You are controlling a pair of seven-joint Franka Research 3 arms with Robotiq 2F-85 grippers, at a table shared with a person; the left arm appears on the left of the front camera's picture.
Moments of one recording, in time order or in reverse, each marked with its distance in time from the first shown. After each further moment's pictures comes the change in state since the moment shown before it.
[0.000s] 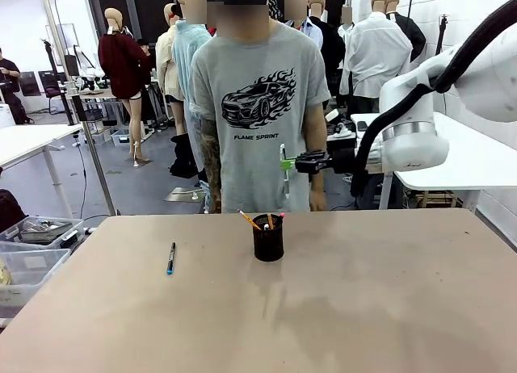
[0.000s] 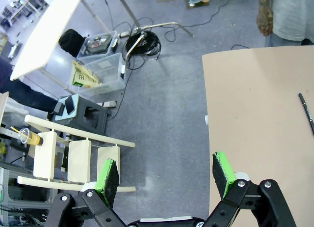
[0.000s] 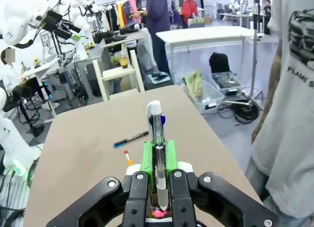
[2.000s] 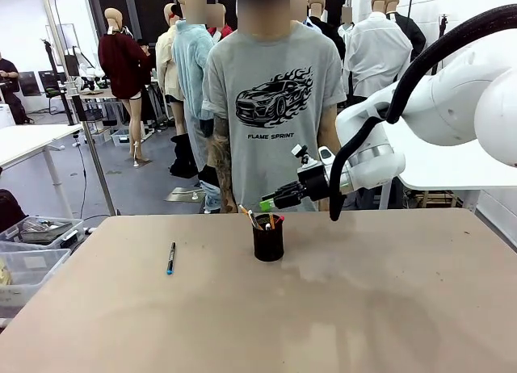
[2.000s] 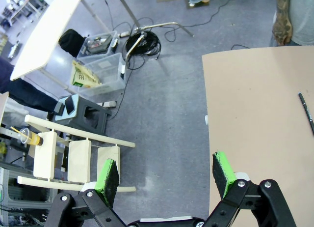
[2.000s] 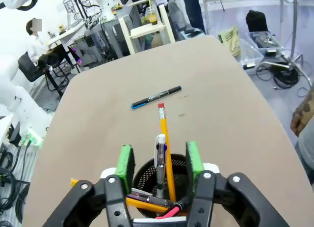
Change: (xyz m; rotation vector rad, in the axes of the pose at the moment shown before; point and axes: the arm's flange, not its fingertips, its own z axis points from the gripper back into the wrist) left arm 0.000 0.000 0.000 0.000 0.000 0.000; right arm -0.055 -0.016 -0.070 0.173 0.201 -0.077
